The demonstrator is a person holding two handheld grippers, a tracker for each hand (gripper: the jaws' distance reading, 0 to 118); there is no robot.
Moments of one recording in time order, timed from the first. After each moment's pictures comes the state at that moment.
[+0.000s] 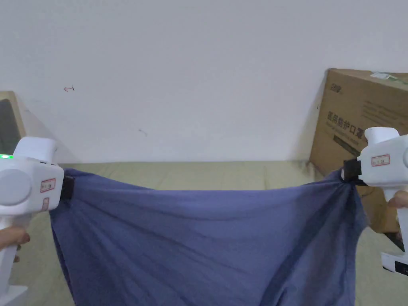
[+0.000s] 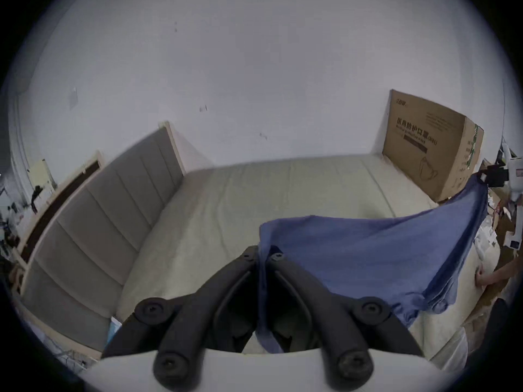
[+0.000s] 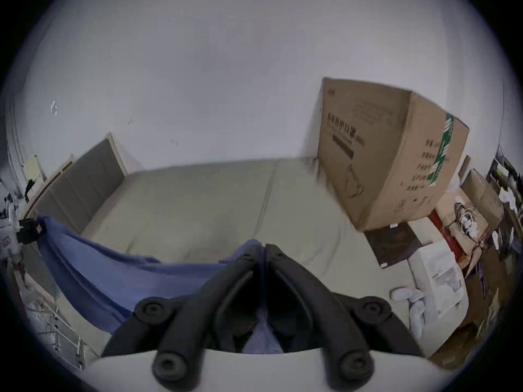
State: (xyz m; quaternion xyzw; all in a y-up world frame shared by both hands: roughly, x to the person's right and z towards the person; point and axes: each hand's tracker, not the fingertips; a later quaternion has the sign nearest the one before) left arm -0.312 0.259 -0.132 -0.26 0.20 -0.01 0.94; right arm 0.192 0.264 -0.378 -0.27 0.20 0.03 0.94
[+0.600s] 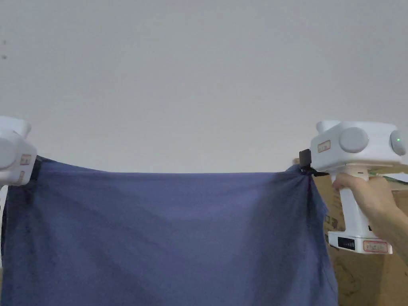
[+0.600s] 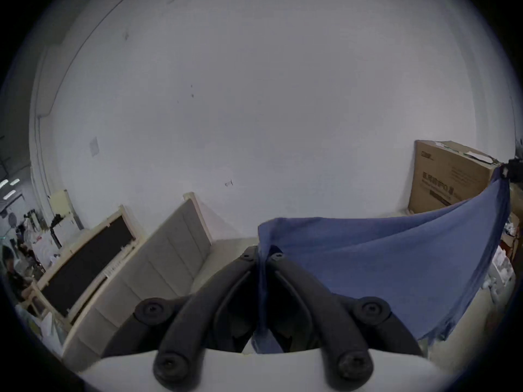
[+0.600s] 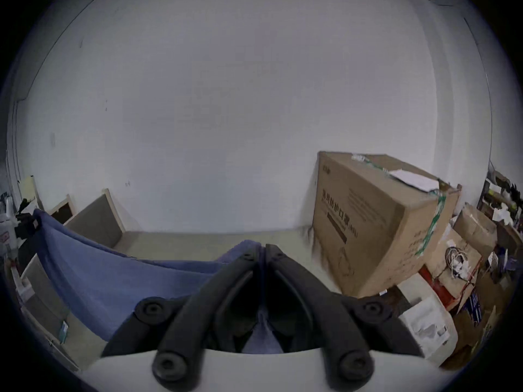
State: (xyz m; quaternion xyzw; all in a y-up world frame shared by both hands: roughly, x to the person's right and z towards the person) left arm -0.370 0.431 -0.260 -0.16 0.27 -0.07 0.95; right arm 0.132 0.442 -0.475 -0.17 0.18 0.00 0.97
